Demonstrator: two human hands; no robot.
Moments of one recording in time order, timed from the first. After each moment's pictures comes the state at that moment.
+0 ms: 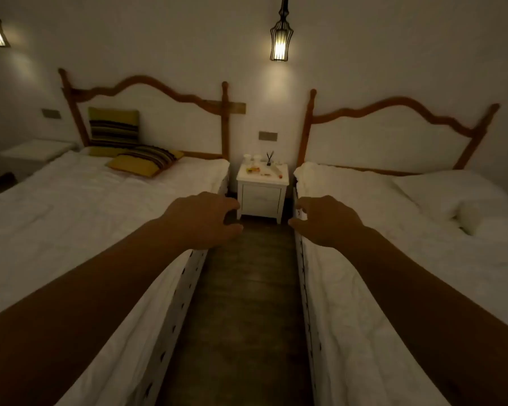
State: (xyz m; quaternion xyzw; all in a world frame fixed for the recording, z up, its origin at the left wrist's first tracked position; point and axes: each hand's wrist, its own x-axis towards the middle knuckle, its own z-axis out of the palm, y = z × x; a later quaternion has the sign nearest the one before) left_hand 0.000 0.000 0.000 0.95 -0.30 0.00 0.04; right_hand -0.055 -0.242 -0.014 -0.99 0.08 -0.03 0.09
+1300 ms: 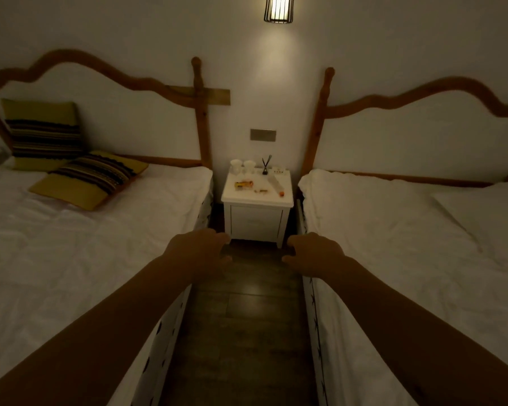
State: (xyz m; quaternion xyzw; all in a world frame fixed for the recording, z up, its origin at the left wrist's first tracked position) left_hand 0.572 -0.230 -0.112 0.95 -0.29 -0.12 -0.02; right_hand 0.507 -0.467 -0.132 -0.98 0.11 0.17 0.08
